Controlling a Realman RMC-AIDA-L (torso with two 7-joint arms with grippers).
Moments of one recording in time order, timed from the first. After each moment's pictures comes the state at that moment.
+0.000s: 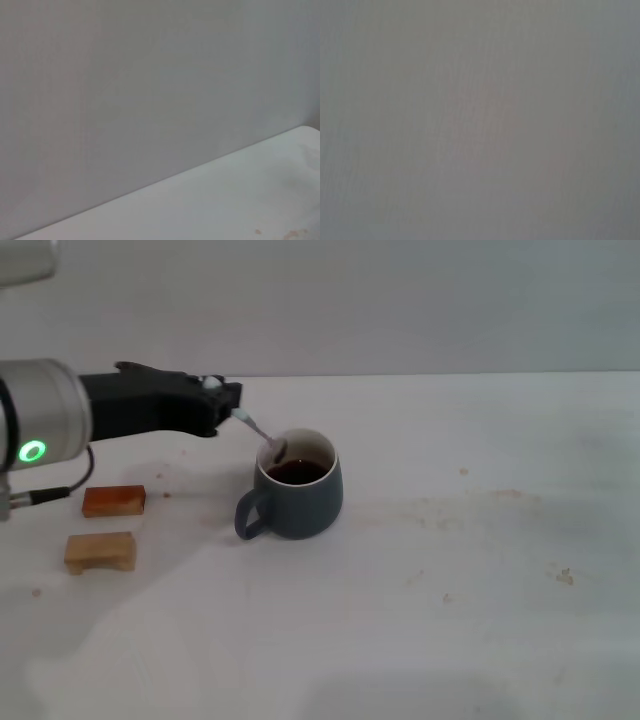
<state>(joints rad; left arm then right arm) -0.14 -2.06 -1.65 -1.88 2.32 -1.08 0.44 0.53 2.04 1.69 0.33 -2.63 -0.76 -0.26</state>
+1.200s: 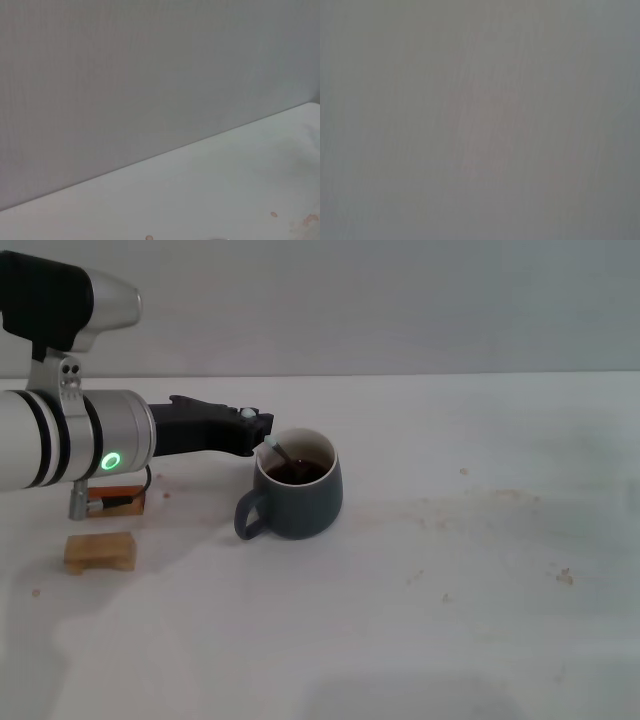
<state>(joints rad) -0.32 -2.06 -1.62 -1.43 2.22 -0.88 0.59 0.52 2.05 1.68 0.34 -2.69 -0.76 -0.26</state>
